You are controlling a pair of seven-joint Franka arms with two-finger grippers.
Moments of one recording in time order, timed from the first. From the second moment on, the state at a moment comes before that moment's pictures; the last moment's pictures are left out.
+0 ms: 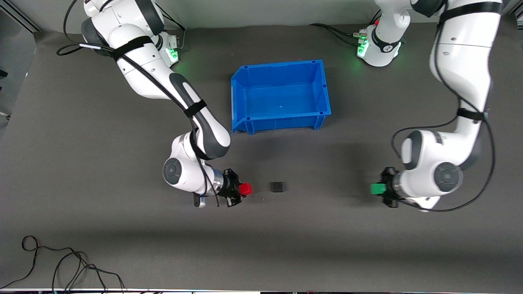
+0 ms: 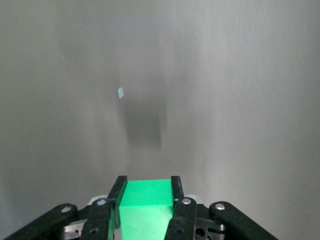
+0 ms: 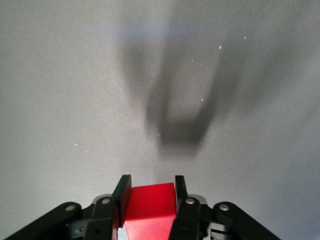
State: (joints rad) left arm -0.12 0.65 -0.08 -1.61 -0.06 2.18 -1.66; right arm 0.49 0.89 -0.01 -1.36 0.54 2.37 1.53
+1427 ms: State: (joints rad) left arm -0.46 0.87 -0.09 -1.45 -0.21 2.46 -2.07; right arm 0.62 1.00 -0.01 -1.23 0.22 2.44 2.03
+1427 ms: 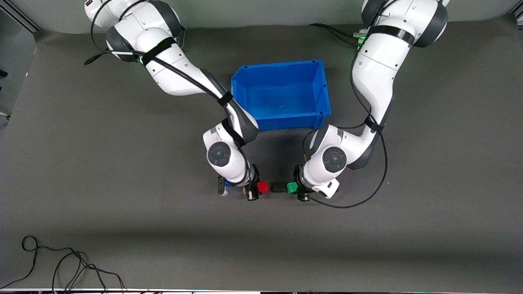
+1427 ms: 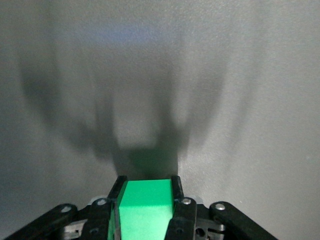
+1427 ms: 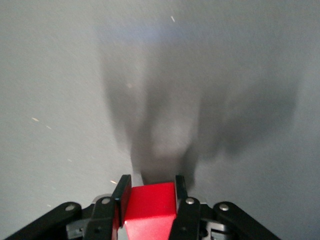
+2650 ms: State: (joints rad) left arm -0.48 0.88 -0.09 -1.44 -0.16 2.46 -2.07; right arm 0.67 1.01 -0.01 -1.21 0.15 2.44 2.12
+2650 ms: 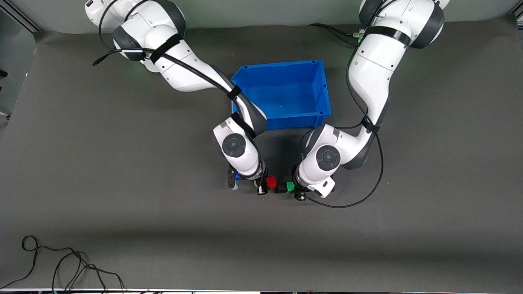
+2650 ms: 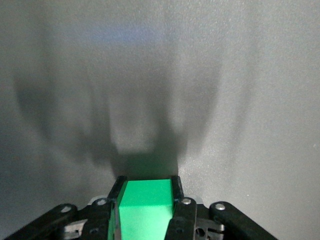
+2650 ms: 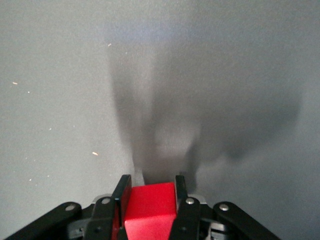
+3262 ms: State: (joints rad) left arm -0.48 0.88 -0.09 -1.43 -0.14 2.46 -2.07; right arm 0.67 1.01 -0.05 -1.20 0.12 2.44 2.13
